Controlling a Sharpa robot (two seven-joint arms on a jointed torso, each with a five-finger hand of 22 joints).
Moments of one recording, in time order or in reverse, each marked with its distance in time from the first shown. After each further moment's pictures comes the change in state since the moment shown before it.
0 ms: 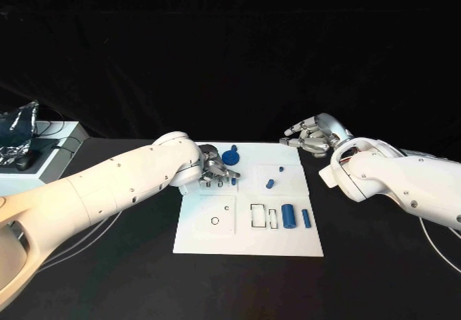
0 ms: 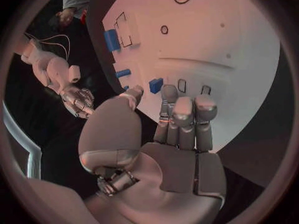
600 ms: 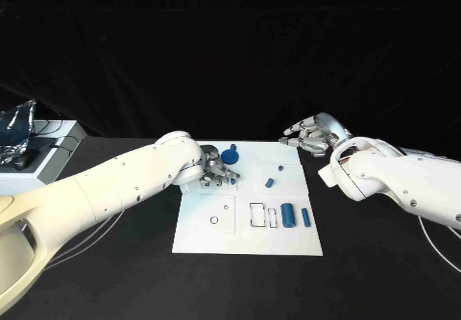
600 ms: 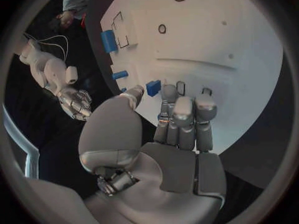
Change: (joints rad) left arm 0.000 0.027 -0.001 -0.041 -0.004 0.022 -0.005; left_hand 0.009 0.002 0.003 -0.003 0.000 0.003 -0.003 -0.004 0.007 0.000 0.000 0.000 0.001 0.000 0.000 0.000 0.000 0.000 0.000 0.000 -0.008 0.010; right arm 0.001 0.002 0.000 0.001 0.000 0.003 -0.005; right_hand 0.000 0.000 0.000 0.000 0.000 0.000 0.000 0.000 0.003 0.005 -0.002 0.000 0.001 0.000 0.000 0.000 0.000 0.000 0.000 0.000 0.000 0.000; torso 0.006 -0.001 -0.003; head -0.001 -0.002
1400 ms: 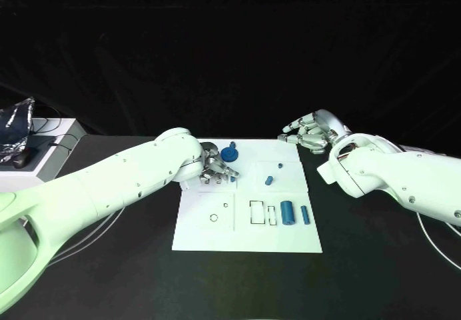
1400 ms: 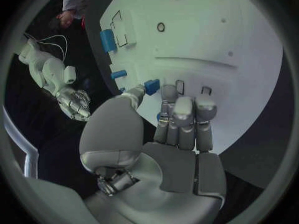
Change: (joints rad) left arm 0.002 0.014 0.000 -0.024 0.000 0.010 0.002; left_hand 0.029 0.029 0.011 -0.036 0.000 0.004 0.004 -0.006 0.008 0.000 0.000 0.000 0.000 0.000 0.000 0.000 -0.003 0.000 0.000 0.000 -0.009 0.011; right arm 0.003 0.003 0.000 -0.001 -0.001 0.003 -0.007; right_hand -0.004 0.004 0.000 0.000 0.000 0.002 0.002 -0.004 0.002 0.002 0.002 0.000 0.002 0.000 0.000 0.000 0.000 0.000 0.000 0.000 0.000 0.000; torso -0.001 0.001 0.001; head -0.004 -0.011
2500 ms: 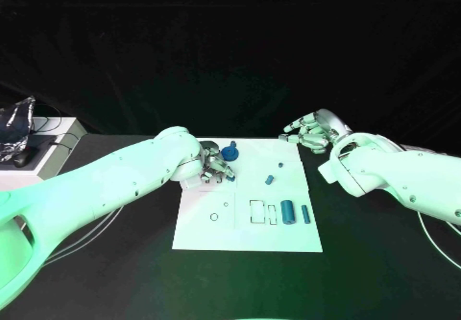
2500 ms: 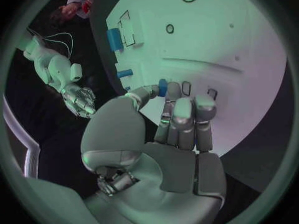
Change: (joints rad) left arm 0.002 -0.022 0.000 0.030 0.040 -0.011 0.021; left_hand 0.043 0.049 0.197 -0.216 0.418 0.009 0.025 -0.075 -0.045 0.003 0.019 -0.066 -0.057 0.015 -0.014 0.031 0.038 0.000 0.006 -0.013 -0.013 0.049; right arm 0.000 -0.001 0.000 -0.005 -0.001 0.006 -0.005; right_hand 0.000 0.000 -0.003 -0.003 0.000 0.000 0.000 -0.004 0.000 0.002 0.002 0.000 0.003 0.000 0.000 0.000 0.001 0.000 0.000 0.000 0.000 0.001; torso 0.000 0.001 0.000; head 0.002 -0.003
